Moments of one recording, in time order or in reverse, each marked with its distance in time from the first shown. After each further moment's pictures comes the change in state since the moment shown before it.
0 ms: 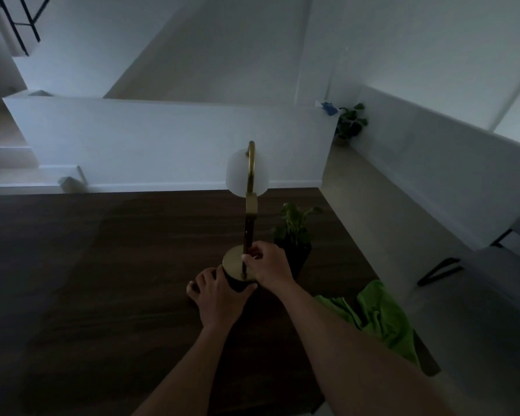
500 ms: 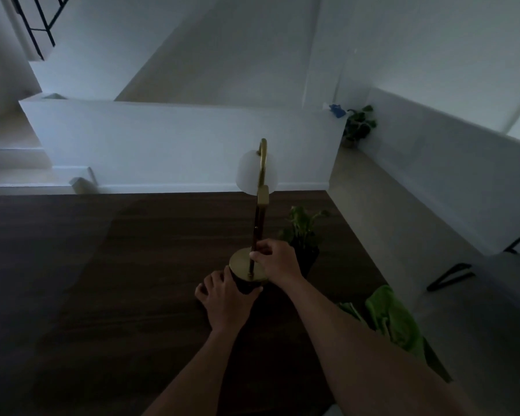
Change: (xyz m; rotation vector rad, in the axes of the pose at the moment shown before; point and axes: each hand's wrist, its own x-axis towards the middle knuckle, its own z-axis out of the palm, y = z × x) left_hand -0.001 0.005 -0.002 0.010 0.026 -0.019; right_hand 0.012 -0.004 -0.006 0.057 -0.006 0.019
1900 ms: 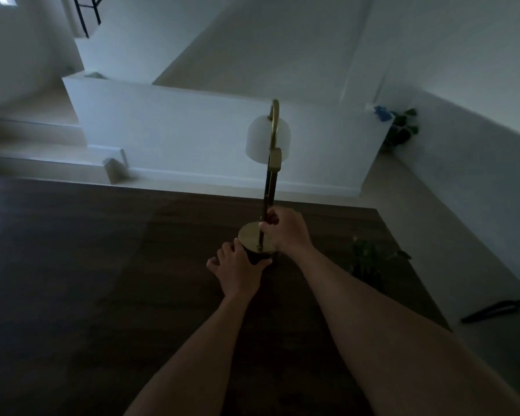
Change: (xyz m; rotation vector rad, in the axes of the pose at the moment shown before) left_hand 0.131 -0.029 -0.038 -0.122 0.020 -0.113; right_hand 0.107 -0.104 0.056 -0.274 -0.028 -0.204
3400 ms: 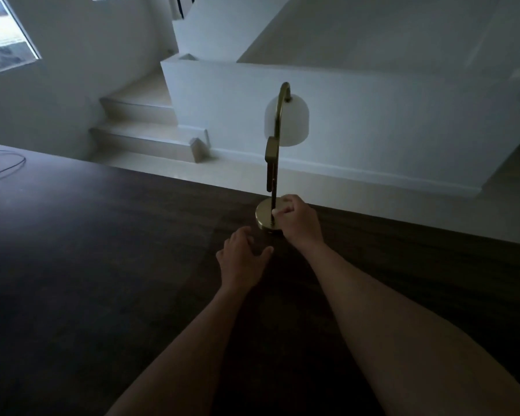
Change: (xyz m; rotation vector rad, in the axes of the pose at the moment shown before) left_hand 0.133 -0.105 -0.036 -0.180 0.071 -0.133; right_hand 0.139 -0.052 0.138 0.269 -0.166 -0.022
